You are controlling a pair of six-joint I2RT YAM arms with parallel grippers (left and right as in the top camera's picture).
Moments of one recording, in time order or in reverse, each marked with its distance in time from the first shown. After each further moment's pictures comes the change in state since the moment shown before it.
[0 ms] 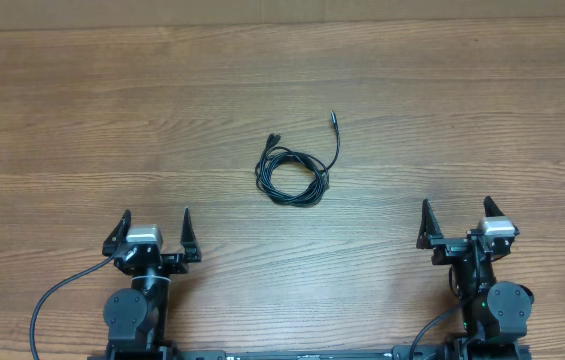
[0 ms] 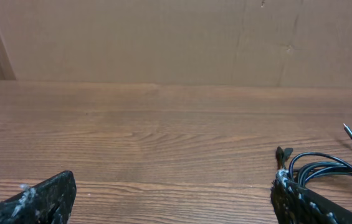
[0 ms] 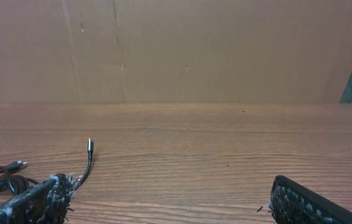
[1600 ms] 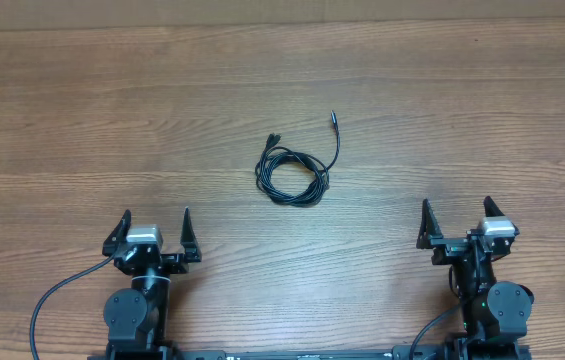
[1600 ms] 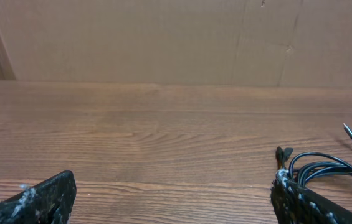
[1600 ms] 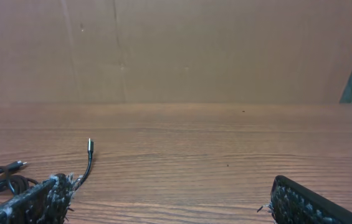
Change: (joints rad) left arm 0.000 0.000 0.000 0.000 0.000 0.000; right arm 0.000 0.000 0.000 0.000 0.000 0.000
